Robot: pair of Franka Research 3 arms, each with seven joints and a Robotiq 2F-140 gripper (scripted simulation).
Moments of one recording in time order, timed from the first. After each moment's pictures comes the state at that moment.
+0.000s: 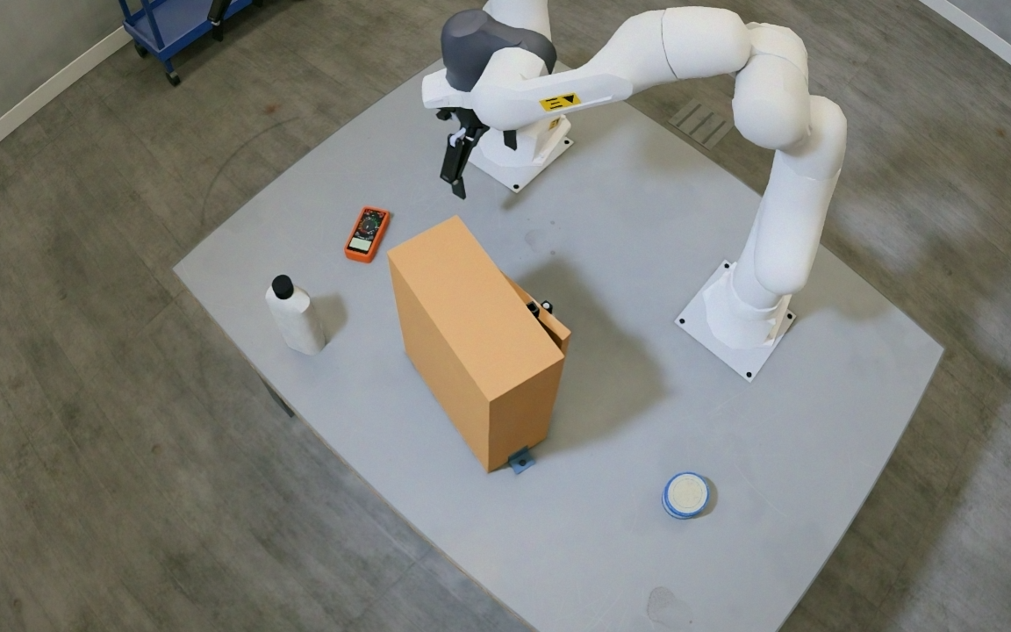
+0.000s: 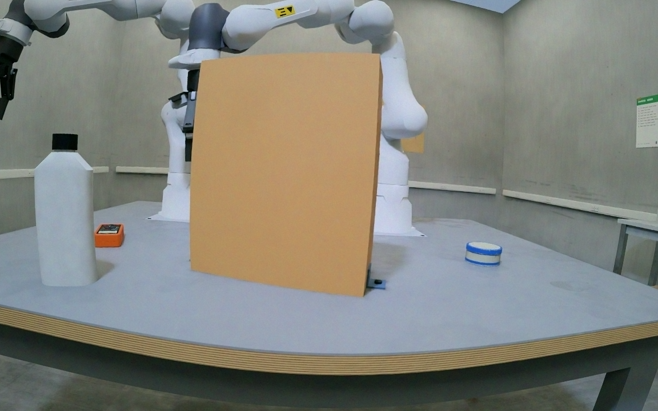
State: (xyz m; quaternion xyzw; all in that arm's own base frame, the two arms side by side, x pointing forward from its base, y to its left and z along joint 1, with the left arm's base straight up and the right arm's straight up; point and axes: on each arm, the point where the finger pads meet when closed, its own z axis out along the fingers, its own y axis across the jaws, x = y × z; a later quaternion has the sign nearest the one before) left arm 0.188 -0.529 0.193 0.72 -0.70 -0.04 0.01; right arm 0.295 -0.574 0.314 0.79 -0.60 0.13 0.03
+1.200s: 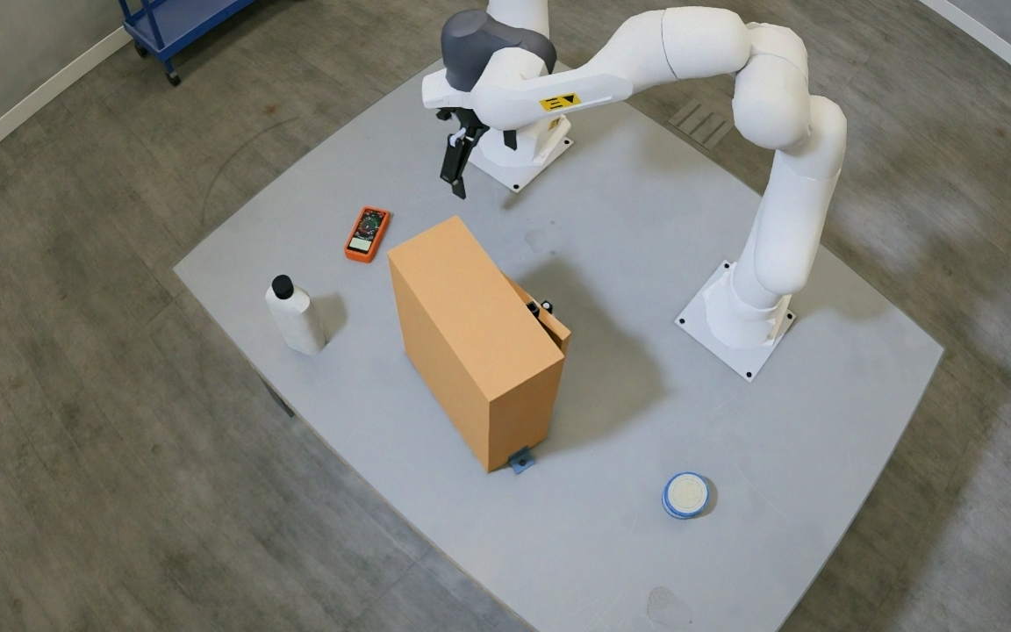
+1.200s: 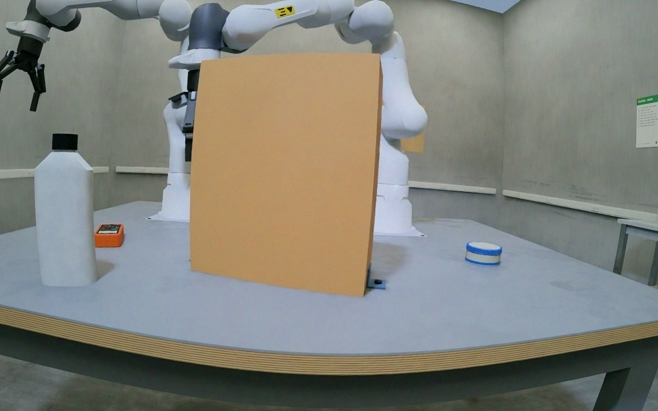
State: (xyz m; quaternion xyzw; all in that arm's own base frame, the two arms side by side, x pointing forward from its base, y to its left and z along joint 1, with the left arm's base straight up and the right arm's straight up) left arm 0.188 -0.529 0.193 0.72 -0.70 -0.04 0.01; right arm 0.159 -0.594 0.356 0.64 -0.76 0.08 0.02
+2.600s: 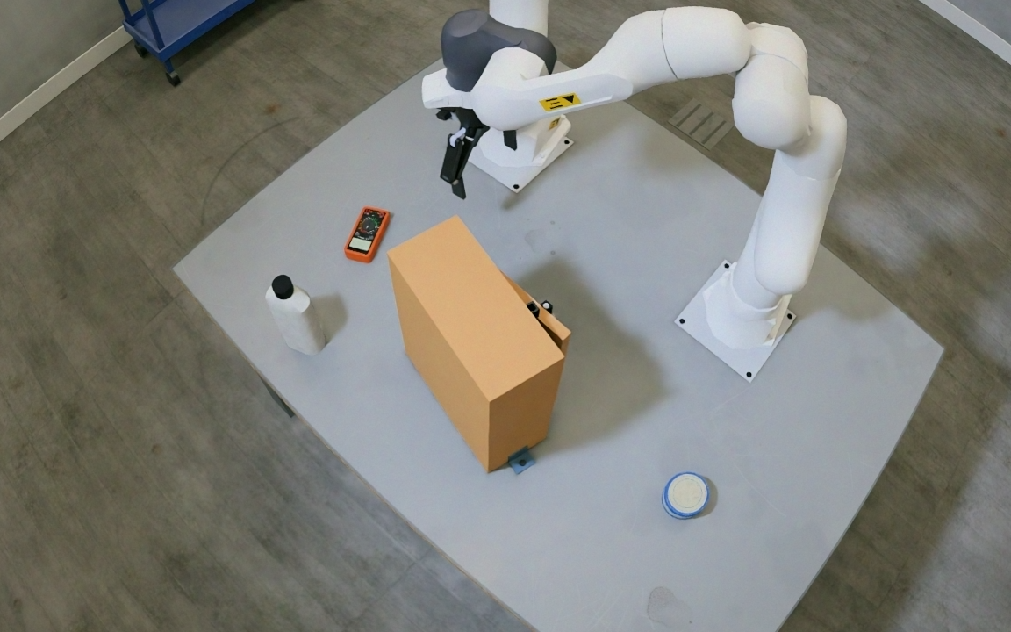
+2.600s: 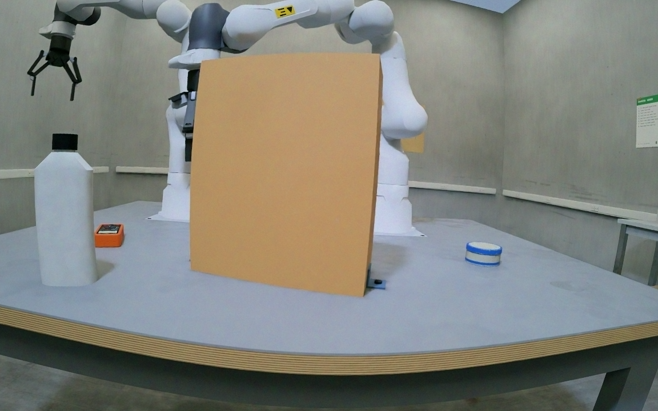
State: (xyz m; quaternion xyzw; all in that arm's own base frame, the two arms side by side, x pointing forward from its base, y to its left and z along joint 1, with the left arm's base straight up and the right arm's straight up) left arm 0.188 -0.529 0.193 0.72 -0.70 -0.04 0.01; right arm 0.004 -0.568 0.408 0.42 -0.91 0.02 0.00
